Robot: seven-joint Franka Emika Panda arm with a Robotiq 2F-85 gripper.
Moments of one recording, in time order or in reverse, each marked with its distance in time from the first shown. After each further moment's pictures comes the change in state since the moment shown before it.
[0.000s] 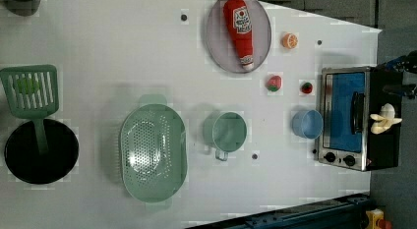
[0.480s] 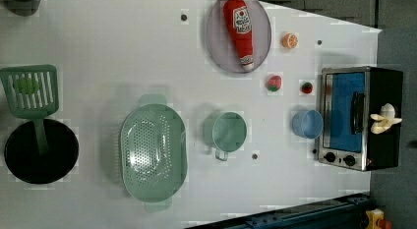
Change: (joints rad) arm -0.037 -0.452 0.015 -0.234 -0.007 -0.201 0.078
